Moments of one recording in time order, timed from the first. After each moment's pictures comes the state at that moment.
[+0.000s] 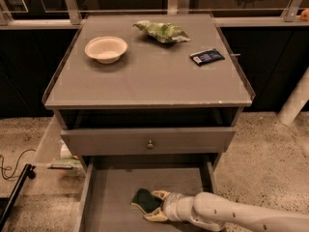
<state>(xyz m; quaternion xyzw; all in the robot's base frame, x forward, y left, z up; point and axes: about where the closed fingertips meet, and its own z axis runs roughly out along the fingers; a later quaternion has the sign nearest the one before) 0.461 -0.021 0.349 -0.52 0.73 0.21 0.40</state>
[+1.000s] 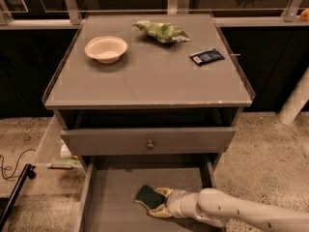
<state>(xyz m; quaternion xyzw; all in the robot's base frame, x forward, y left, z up) 0.465 -0.032 0.360 -0.53 0.72 0.21 0.39</state>
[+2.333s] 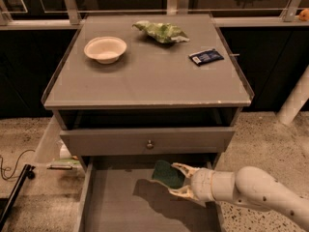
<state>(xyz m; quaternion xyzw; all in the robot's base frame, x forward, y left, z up) 0.454 -0.094 0.548 -0.62 0.63 0.15 0.45</state>
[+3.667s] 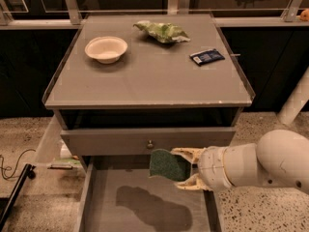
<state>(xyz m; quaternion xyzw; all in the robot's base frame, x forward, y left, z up) 0.401 -0.086 0.720 -0.72 0.57 0.09 0.39</state>
